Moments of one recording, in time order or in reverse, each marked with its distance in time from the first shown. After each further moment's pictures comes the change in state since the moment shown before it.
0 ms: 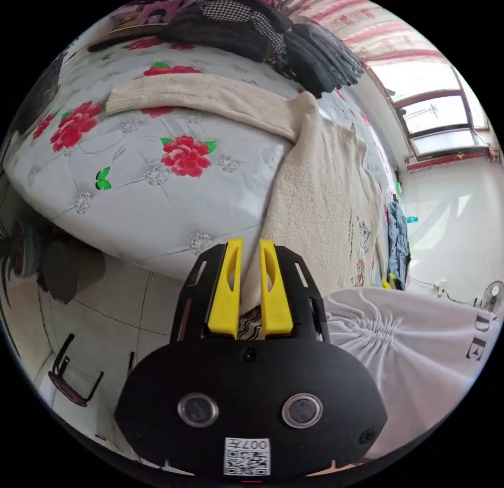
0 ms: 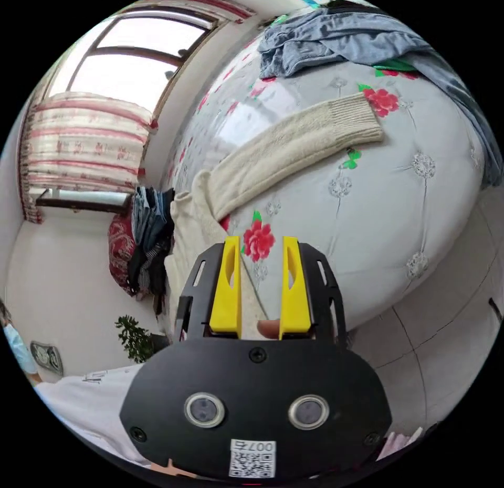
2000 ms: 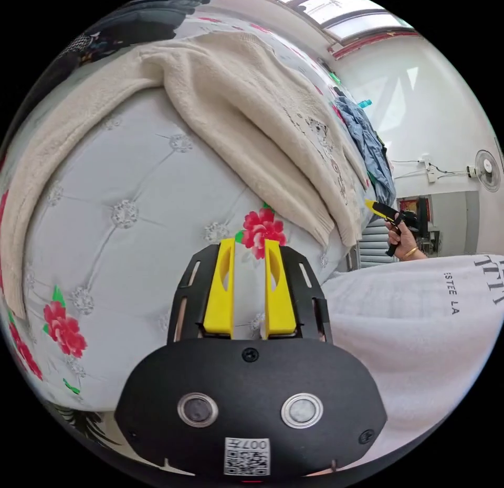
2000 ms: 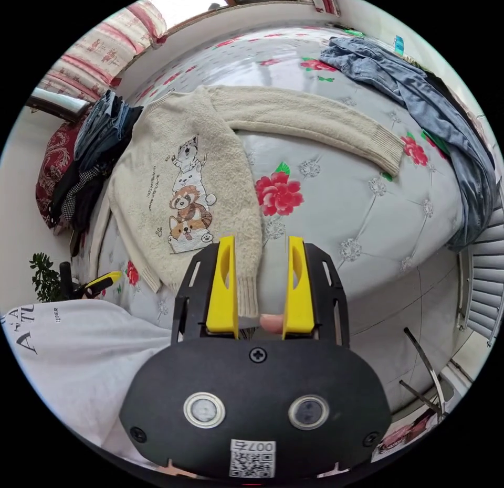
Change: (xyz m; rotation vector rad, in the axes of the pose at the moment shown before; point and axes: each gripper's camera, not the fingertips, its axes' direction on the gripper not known) left arm 0.102 0.029 0.290 -0.415 0.071 0.687; right arm -0.195 0.107 0.050 -0.218 0.514 -0.358
